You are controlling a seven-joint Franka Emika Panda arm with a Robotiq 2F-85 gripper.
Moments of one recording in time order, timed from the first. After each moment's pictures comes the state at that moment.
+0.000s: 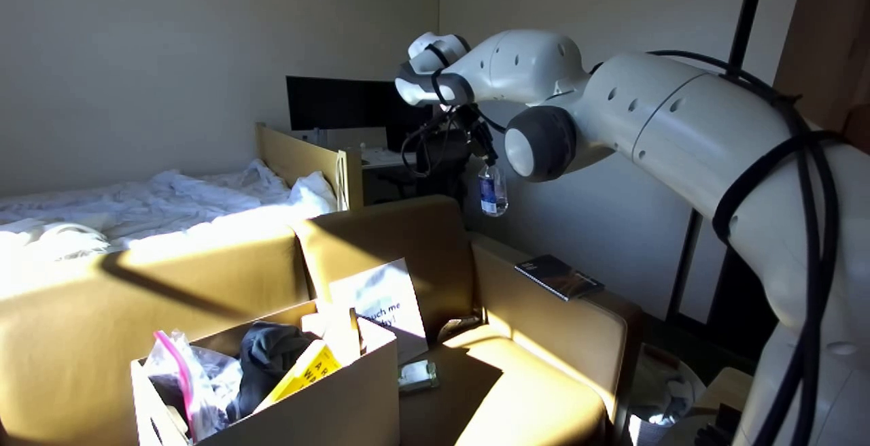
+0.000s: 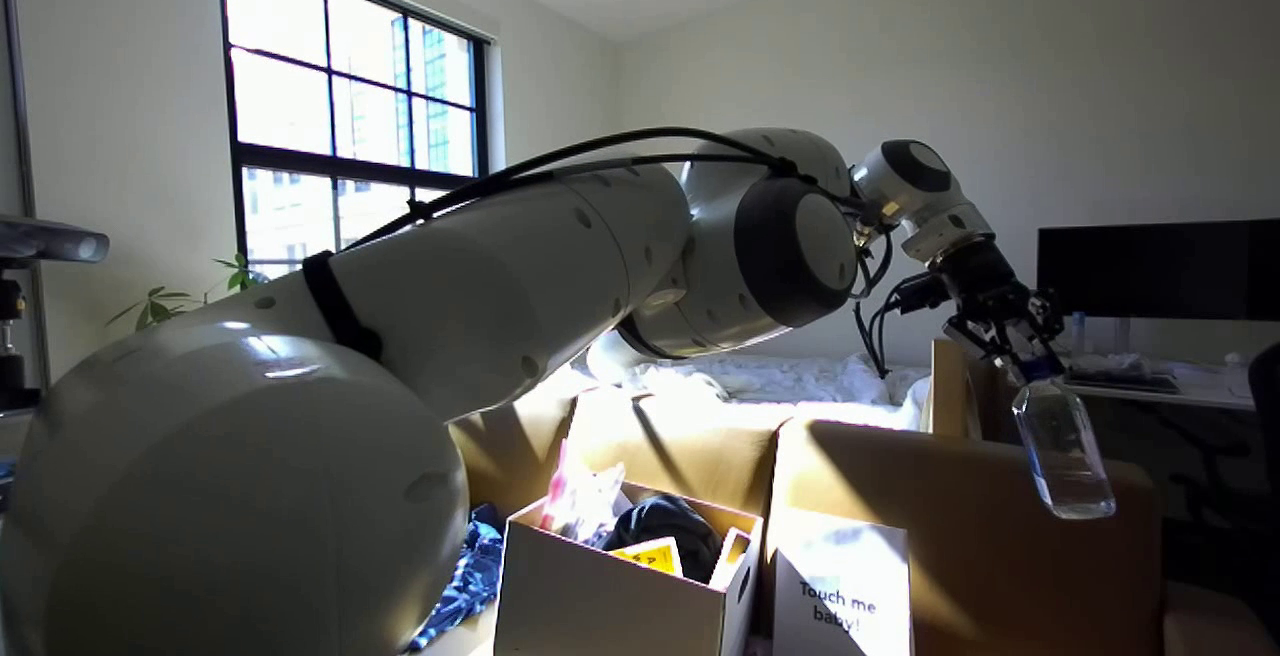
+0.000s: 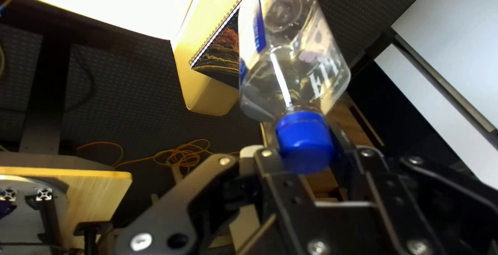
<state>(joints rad) -0.10 1.12 -0.31 -0.35 -0.31 1.30 2.36</state>
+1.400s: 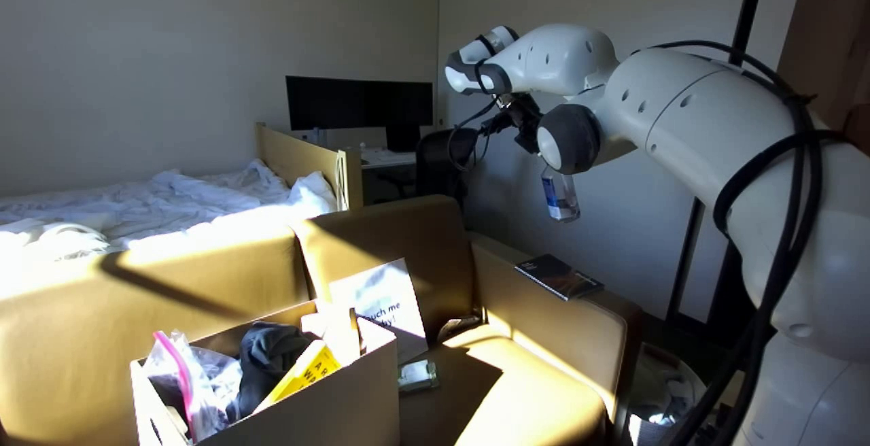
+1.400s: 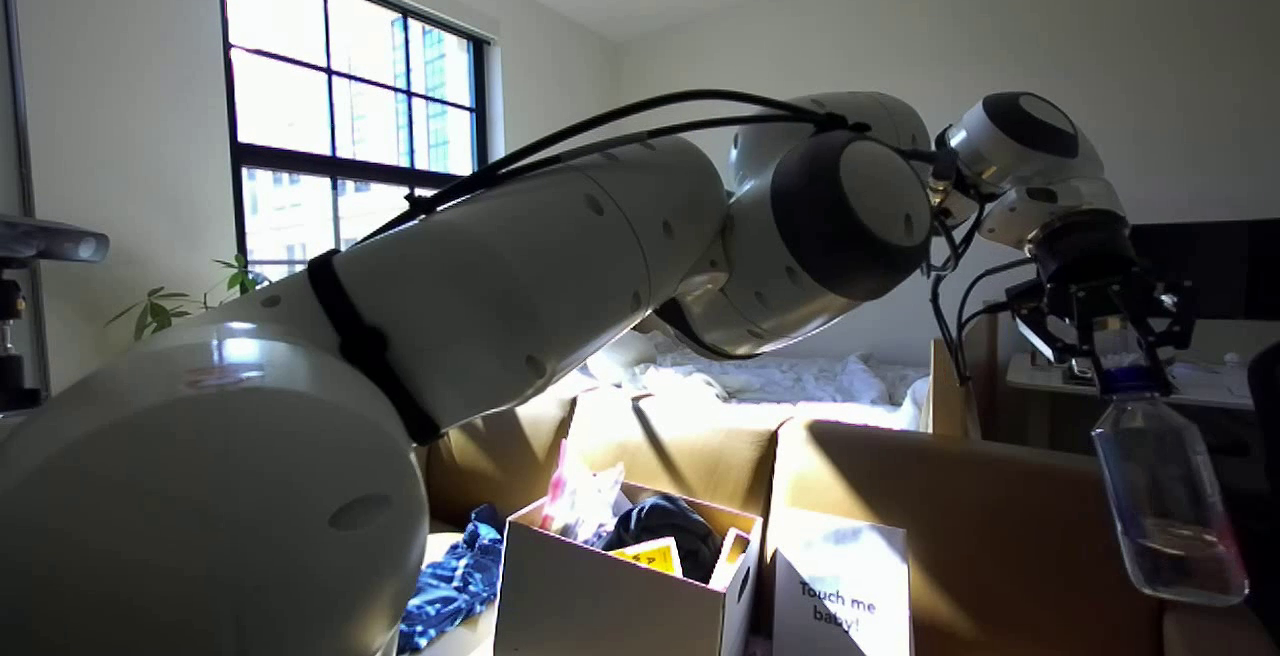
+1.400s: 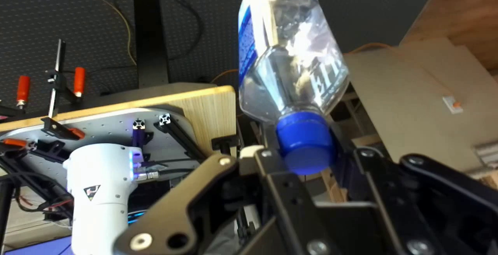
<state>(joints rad) -0.25 1.10 -0.48 -0.35 -0.14 0.92 2.60</state>
